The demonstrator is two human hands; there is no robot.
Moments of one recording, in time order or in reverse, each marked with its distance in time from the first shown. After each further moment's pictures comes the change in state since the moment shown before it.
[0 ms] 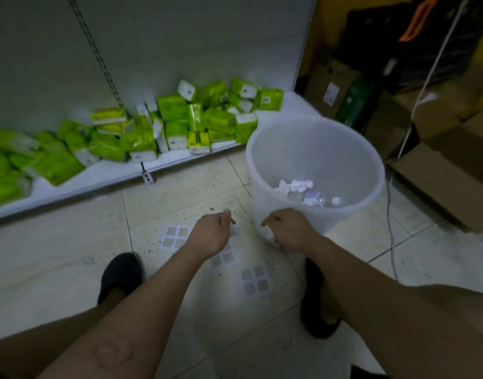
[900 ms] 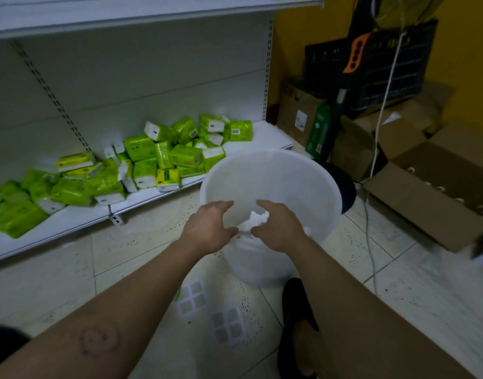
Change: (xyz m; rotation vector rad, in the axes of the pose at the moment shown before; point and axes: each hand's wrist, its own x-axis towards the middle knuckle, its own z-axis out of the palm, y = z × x) left_hand 0.084 0.121 0.017 0.347 0.031 0.187; right_hand 0.036 0.019 -0.108 -0.081 0.192 -0.091
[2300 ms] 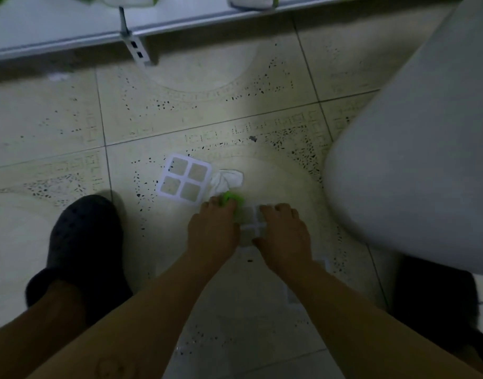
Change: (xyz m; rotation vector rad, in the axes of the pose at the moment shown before) left_hand -0.005 -0.294 0.245 0.053 -0.252 -0.392; right_hand 0.095 0.078 0.381 -0.498 -0.382 -0.029
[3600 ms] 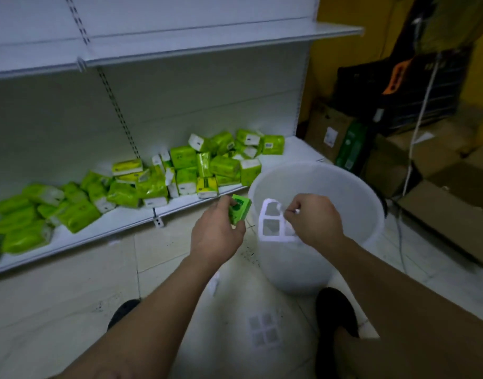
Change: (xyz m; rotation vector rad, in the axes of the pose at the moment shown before) left_hand -0.221 0.165 -0.273 -0.272 0.641 0.354; right_hand -0.257 0.024 -0.331 0.228 0.716 0.050
